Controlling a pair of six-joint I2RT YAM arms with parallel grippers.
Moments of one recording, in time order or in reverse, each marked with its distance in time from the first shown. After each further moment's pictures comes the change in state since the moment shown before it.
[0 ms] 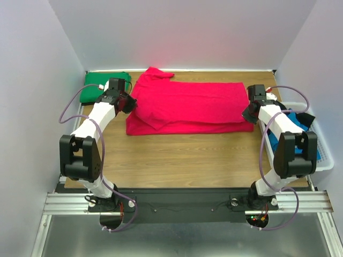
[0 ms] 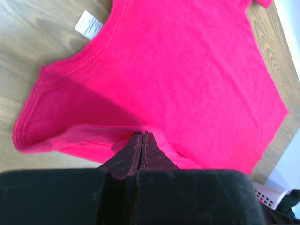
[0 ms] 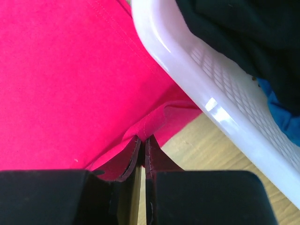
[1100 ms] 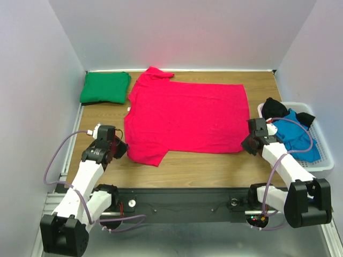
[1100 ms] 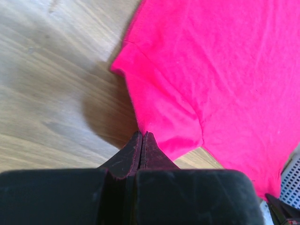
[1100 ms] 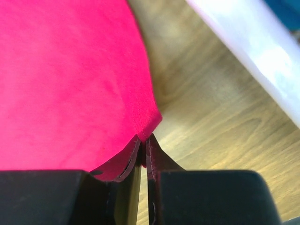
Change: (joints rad) left arm -0.005 -0.767 -0.679 -0.152 -0.040 -0.039; right arm 0.072 -0.488 -0.544 0.016 -0.051 0.084
